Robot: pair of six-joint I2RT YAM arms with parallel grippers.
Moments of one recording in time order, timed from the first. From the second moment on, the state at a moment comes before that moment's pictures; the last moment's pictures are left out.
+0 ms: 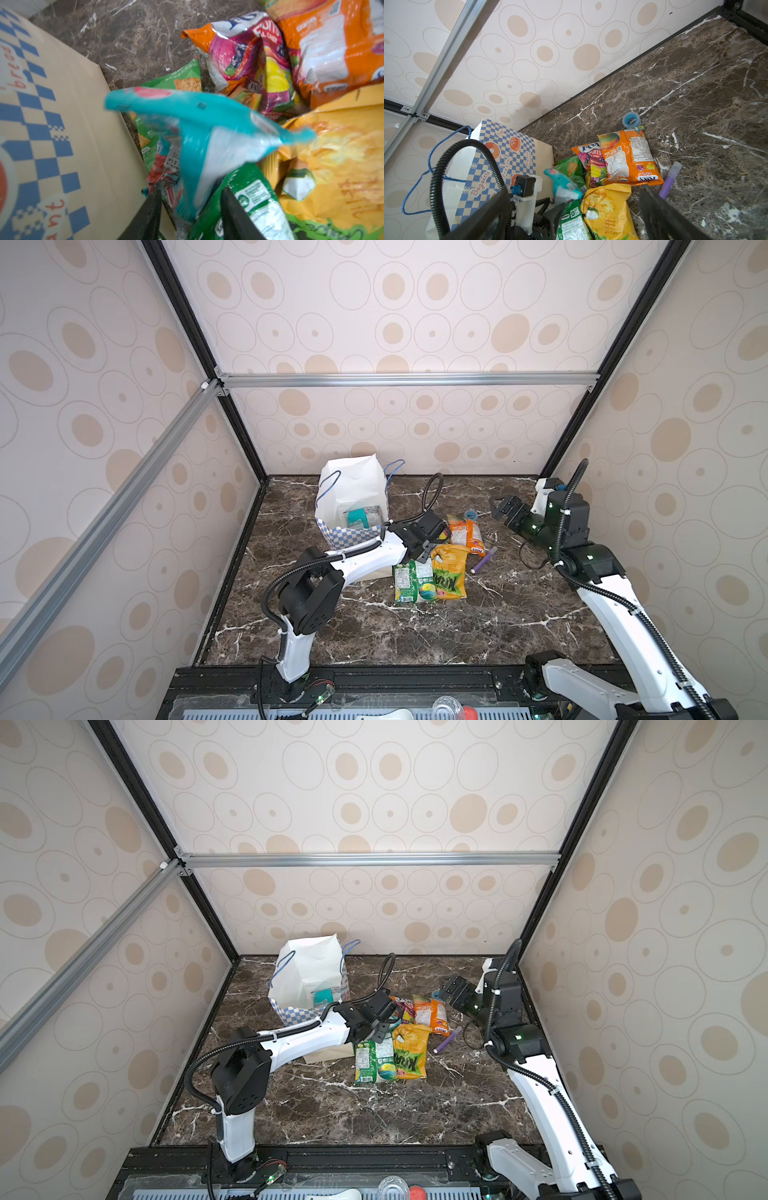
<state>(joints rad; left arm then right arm) -0.86 1.94 1.51 -0.63 -0.40 -0.35 0.19 1.02 1.10 -0.51 -0.07 0.69</state>
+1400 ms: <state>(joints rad) -0.55 1.57 1.76 -0.61 -0.48 -0.29 0.38 1.18 1.26 -0.52 -0.26 0.47</state>
